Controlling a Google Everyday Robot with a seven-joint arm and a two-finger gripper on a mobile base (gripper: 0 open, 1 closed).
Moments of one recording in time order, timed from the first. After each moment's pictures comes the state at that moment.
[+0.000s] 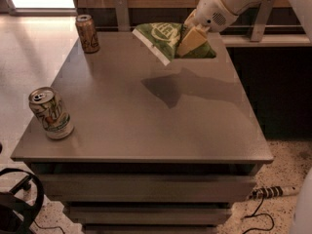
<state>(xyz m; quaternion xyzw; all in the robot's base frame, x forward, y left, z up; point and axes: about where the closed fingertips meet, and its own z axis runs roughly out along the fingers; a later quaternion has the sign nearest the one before) 0.659 -0.082 0.947 -0.62 0.70 0.13 0.32</state>
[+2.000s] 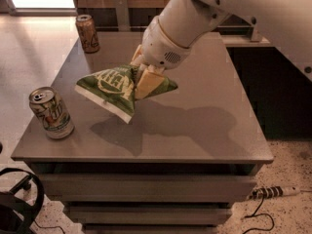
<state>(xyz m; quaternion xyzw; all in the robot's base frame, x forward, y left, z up) 0.523 0.039 0.920 -0.75 0.59 0.14 0.27</state>
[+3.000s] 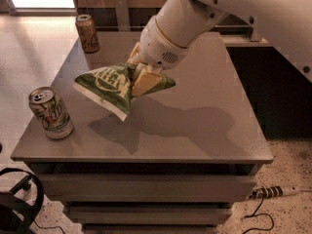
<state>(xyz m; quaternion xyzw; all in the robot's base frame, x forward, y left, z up) 0.521 0.042 0.921 -0.75 0.59 0.14 0.27</state>
